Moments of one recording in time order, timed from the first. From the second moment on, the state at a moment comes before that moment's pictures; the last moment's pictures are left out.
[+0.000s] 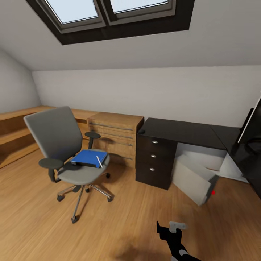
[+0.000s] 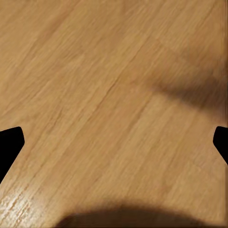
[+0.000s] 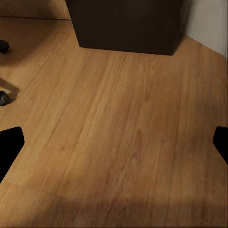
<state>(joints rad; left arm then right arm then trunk) -0.29 -0.06 -0.09 -0.14 0.30 -0.29 0.09 -0.57 0.08 -0.06 0.02 -0.06 -0.54 -0.02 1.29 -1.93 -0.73</state>
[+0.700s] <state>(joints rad) -0.29 -0.06 -0.09 -0.12 0.30 -0.37 0.08 -0.57 0.07 -0.06 0.02 -0.06 -0.57 -0.02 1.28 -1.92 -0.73</state>
